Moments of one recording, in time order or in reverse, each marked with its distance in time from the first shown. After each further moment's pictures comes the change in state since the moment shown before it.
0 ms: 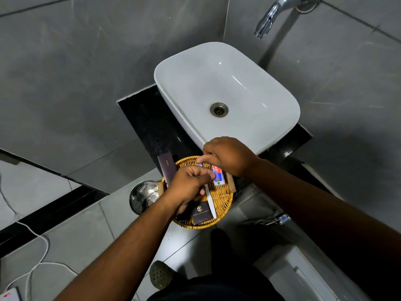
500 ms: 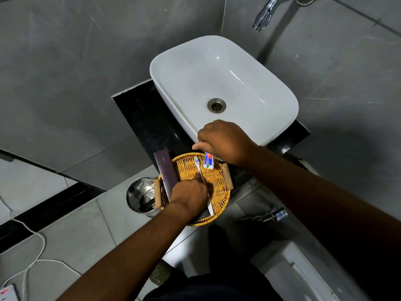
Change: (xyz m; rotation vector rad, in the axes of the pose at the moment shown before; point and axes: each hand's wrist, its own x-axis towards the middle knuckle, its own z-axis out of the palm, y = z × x) left_hand 0.021 -0.047 0.010 1.665 -0.003 0.292; right_hand 0.016 0.001 -0.015 -0.196 0.059 -0.075
